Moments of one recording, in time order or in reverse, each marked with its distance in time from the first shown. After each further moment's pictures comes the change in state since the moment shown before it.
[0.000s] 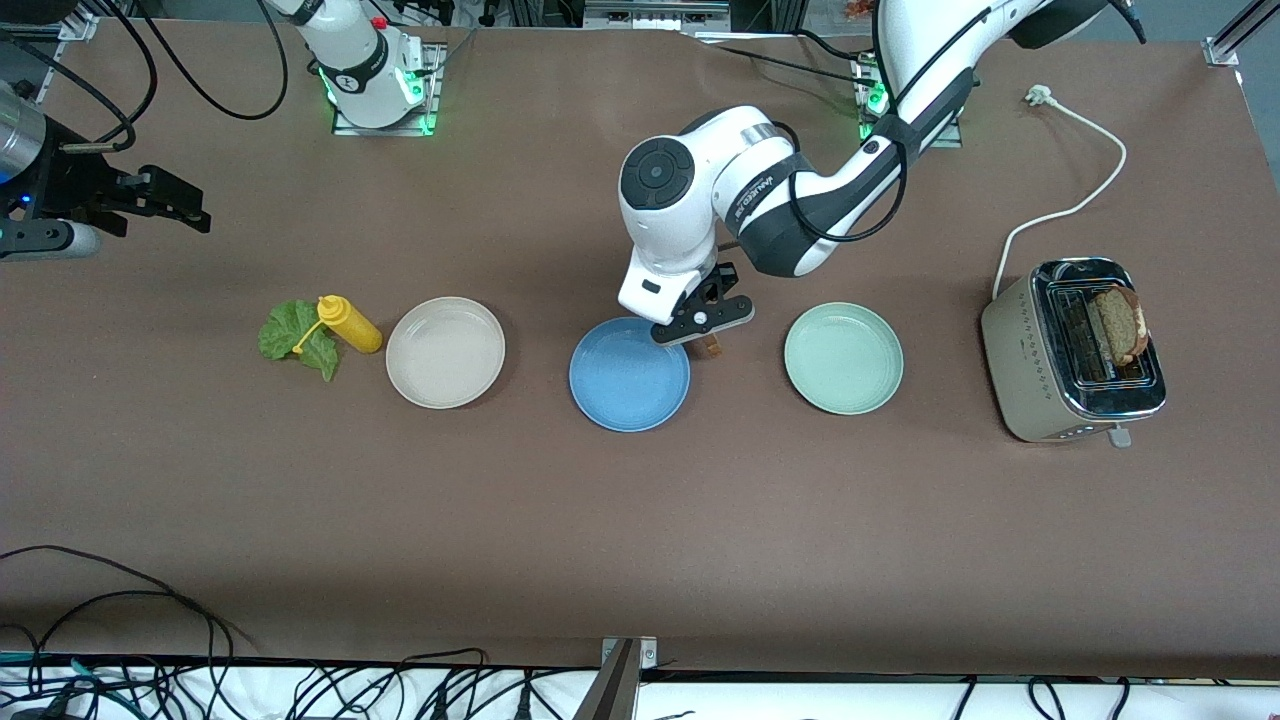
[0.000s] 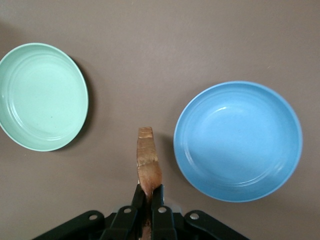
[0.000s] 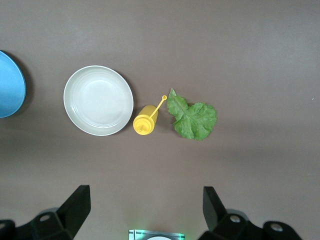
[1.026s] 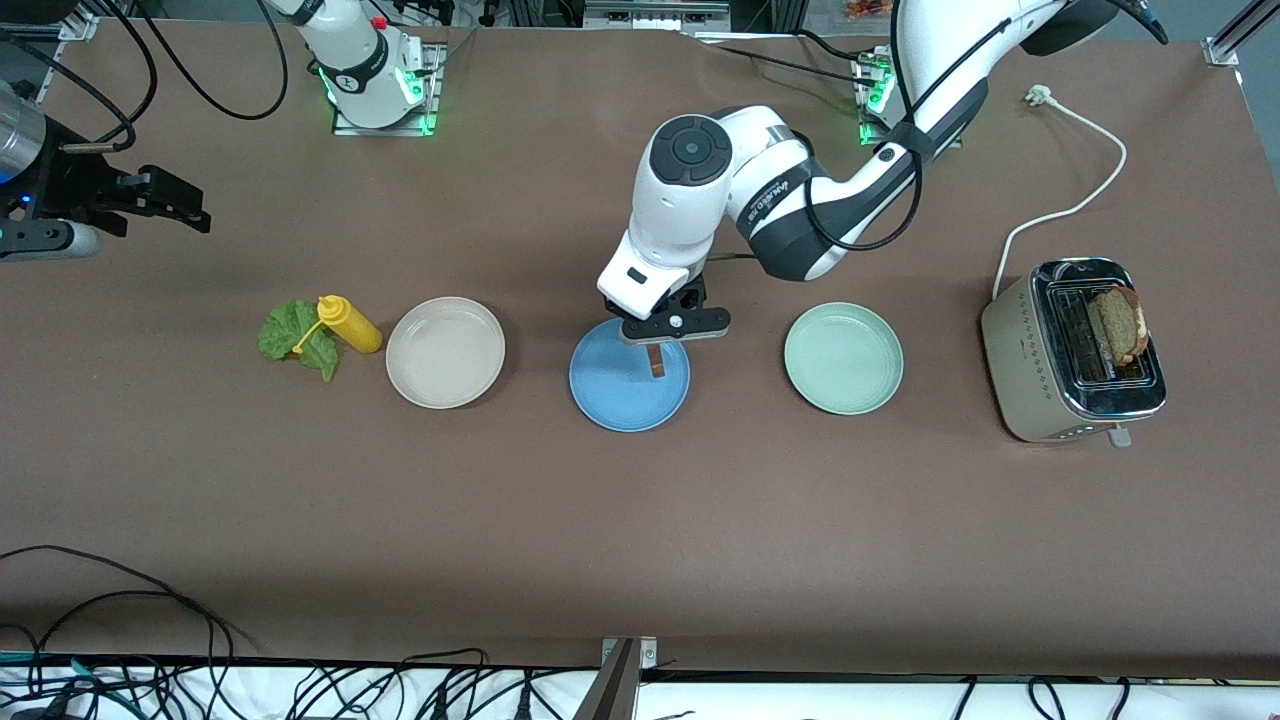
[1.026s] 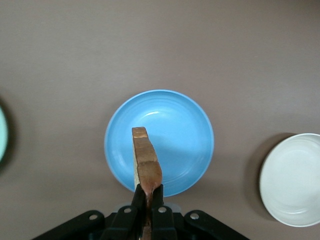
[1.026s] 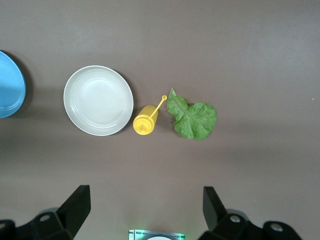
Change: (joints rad) left arm 0.090 0.013 -0.104 -0.046 0.000 0.279 0.121; right arm 0.000 0.000 0.000 0.000 0.000 0.000 0.000
